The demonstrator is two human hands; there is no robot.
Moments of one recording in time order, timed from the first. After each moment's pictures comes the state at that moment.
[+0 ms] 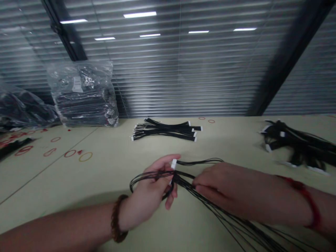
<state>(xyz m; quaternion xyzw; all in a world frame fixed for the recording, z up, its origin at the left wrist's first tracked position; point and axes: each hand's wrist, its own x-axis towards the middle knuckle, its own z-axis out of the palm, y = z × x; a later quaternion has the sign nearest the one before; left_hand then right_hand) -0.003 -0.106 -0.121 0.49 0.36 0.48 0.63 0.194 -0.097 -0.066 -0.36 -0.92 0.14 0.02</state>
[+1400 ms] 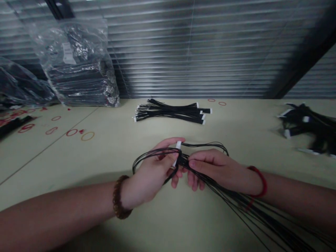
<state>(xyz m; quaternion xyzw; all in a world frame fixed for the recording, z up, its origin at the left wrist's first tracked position) -0.008 -0.102 -0.124 0.42 0.38 0.48 0.67 0.166 -0.077 -0.131 -0.31 -0.65 0.67 0.19</state>
